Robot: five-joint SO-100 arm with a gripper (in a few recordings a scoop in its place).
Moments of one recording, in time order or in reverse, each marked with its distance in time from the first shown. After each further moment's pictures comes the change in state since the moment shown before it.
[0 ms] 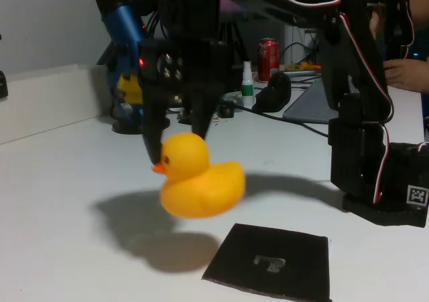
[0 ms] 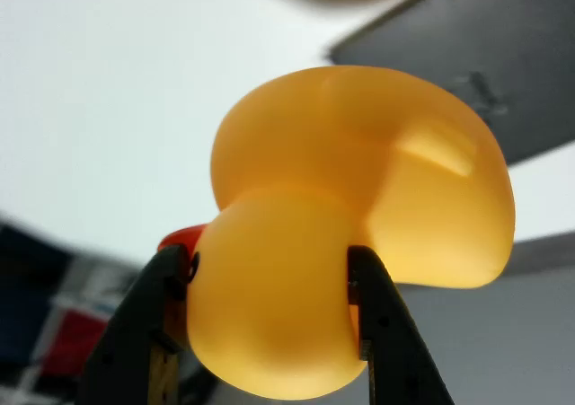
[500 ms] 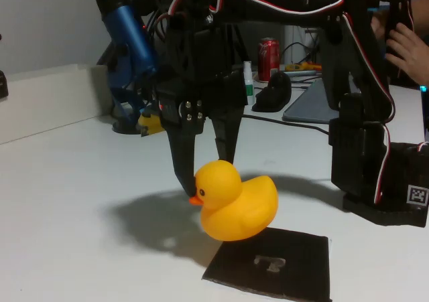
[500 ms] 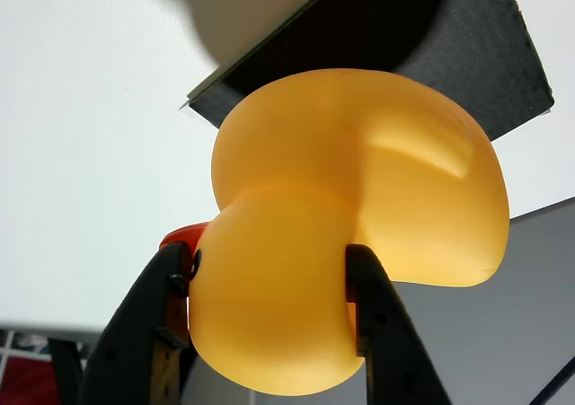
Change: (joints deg) arm -0.7 1.0 11.6 0.0 0.0
